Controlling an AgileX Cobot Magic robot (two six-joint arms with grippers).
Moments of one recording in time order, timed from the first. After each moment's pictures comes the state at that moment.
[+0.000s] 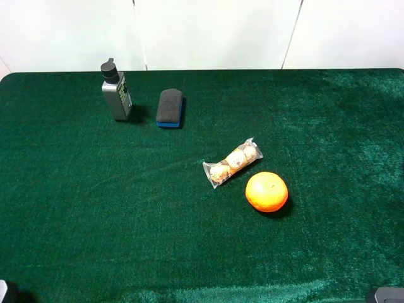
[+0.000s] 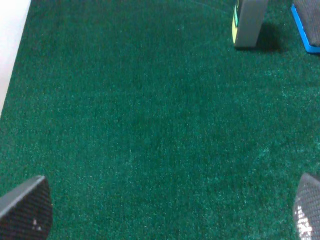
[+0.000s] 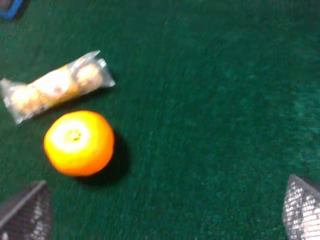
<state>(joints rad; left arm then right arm) -0.04 -0.01 -0.50 0.09 1.07 0.00 0.03 0.40 -0.56 0.24 1.03 -0.27</state>
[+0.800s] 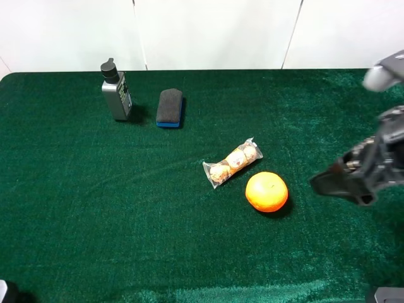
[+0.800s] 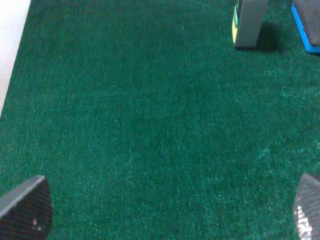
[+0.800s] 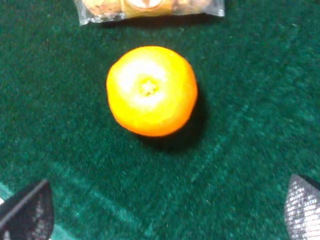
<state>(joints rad) -0.04 -0.01 -0.50 0.09 1.07 0.00 0.38 0.97 -0.57 0.29 0.81 -0.42</state>
